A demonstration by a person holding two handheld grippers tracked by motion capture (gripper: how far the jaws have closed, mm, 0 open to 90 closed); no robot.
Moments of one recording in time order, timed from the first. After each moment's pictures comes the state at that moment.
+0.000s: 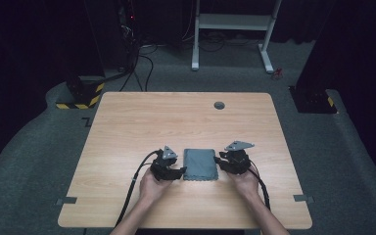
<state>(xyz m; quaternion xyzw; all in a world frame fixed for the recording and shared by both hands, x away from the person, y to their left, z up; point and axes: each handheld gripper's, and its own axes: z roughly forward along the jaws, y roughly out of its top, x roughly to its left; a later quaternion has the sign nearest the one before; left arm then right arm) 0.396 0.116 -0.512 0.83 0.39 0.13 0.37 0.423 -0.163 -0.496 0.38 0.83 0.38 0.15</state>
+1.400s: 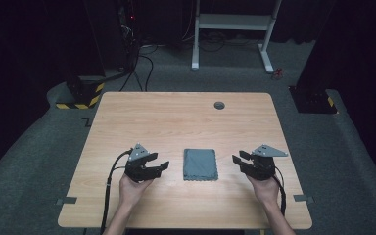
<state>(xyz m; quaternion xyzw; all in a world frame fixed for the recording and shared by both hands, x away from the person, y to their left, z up) 0.365 0.183 -0.470 0.77 0.42 0.15 0.46 0.388 -0.223 -0.466 0.41 0.77 0.45 0.18</state>
